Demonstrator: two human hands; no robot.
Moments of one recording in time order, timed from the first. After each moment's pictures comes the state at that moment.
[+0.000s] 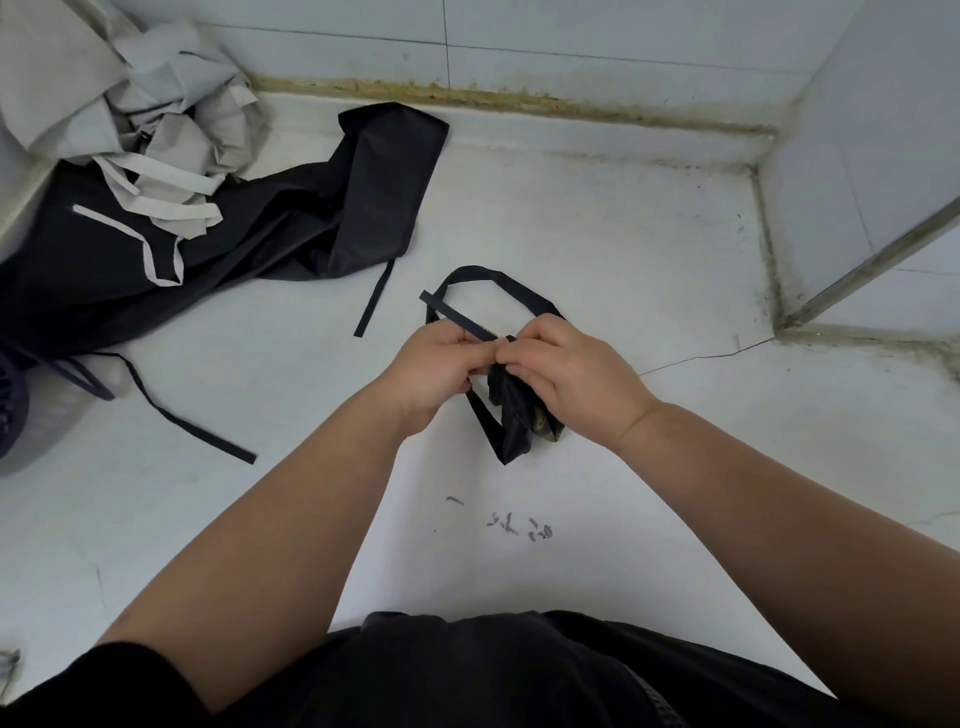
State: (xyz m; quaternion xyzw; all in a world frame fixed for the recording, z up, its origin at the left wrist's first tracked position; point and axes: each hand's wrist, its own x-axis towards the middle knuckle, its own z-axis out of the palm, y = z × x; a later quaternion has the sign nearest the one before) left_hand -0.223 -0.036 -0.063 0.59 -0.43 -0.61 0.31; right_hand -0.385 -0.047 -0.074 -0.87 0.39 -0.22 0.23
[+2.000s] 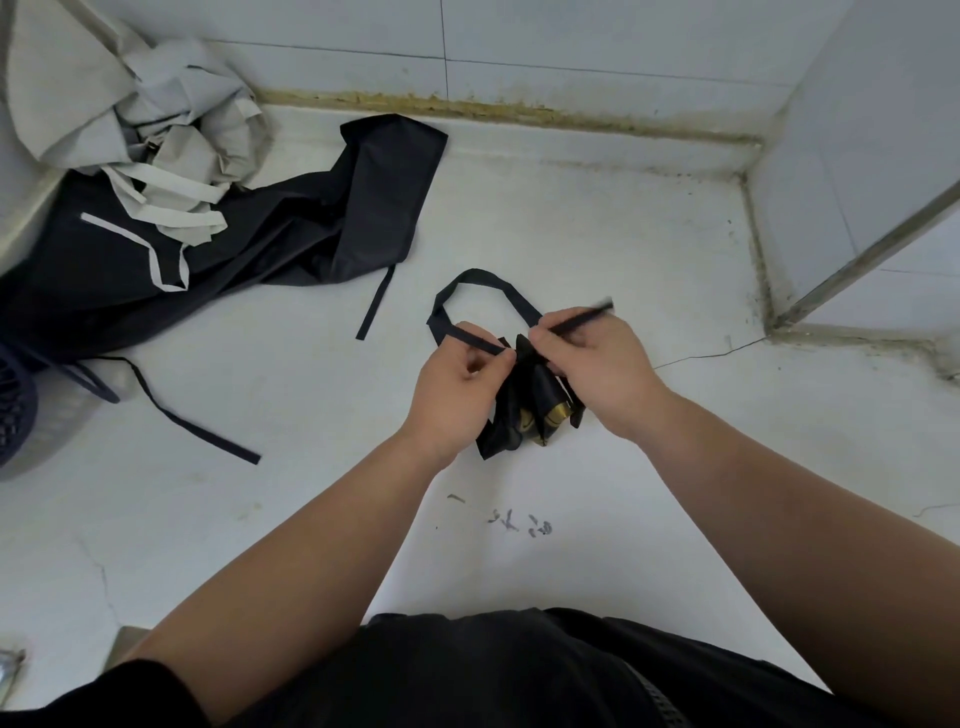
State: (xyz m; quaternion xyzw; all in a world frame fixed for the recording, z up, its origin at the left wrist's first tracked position) left_hand -0.246 -0.015 -0.088 0.63 -0.45 -0.47 0.43; right_hand -0.384 -0.050 -0.063 -0.54 0.58 -0.32 0.52
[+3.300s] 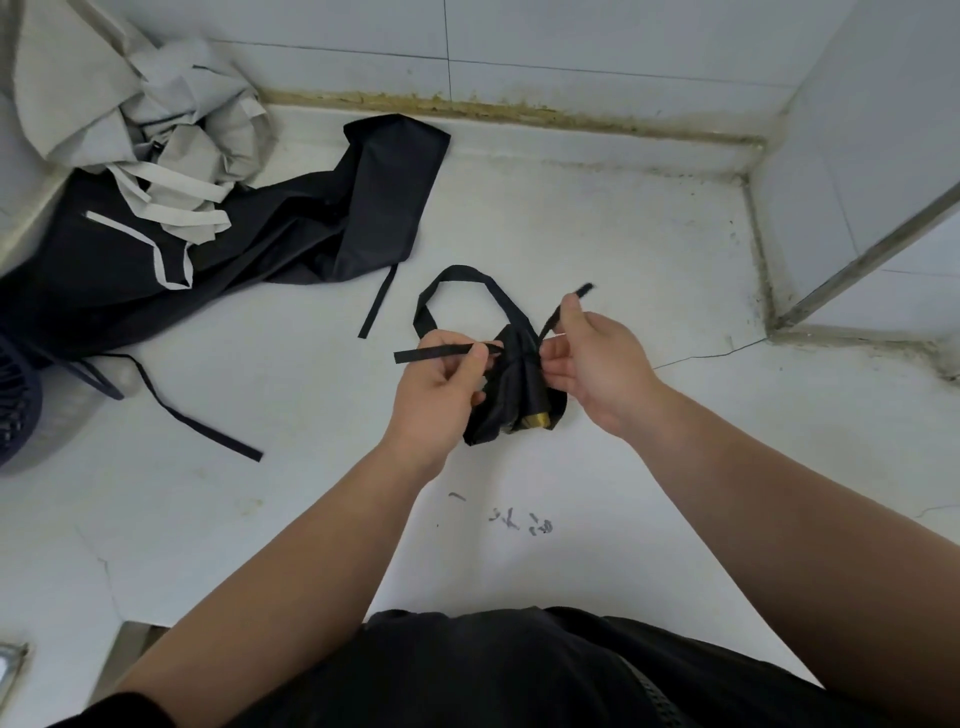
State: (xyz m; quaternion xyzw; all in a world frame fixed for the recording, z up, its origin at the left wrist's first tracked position) left_hand -0.238 -0.001 -0.081 0.61 -0.35 -0.52 0.49; right_hand -0.376 -0.051 -0.057 -0.36 0.61 -0.34 0.62
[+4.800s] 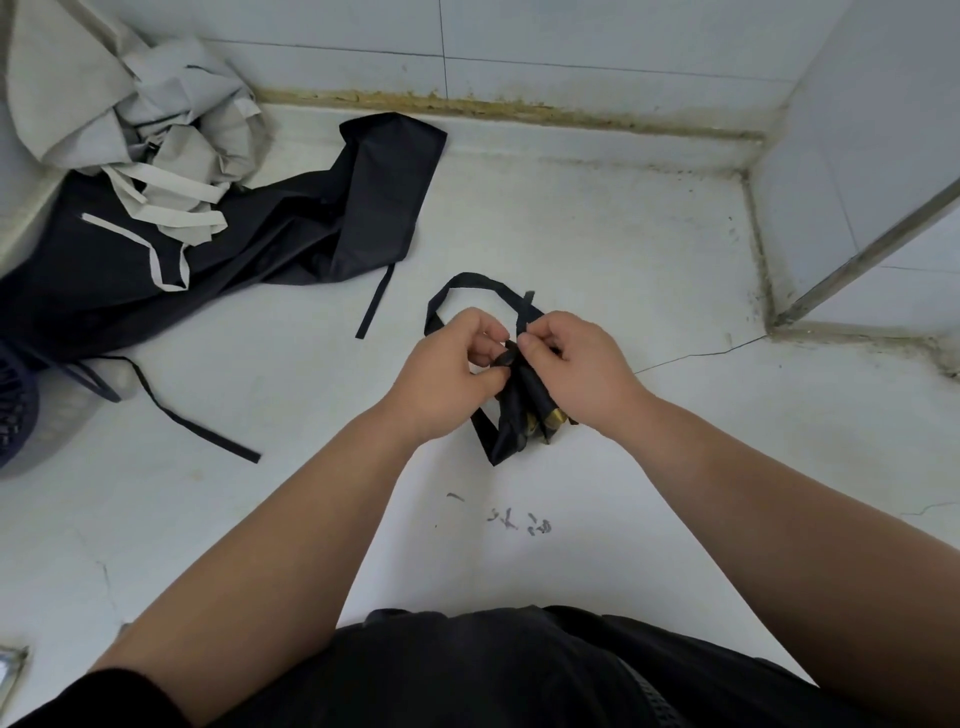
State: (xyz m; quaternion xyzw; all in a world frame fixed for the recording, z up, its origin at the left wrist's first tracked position) left_hand -0.226 -0.023 -0.069 0.61 -0.60 -0.43 0.29; right_hand -0.376 -0.045 -0.063 -0.67 0.58 -0.26 0.38
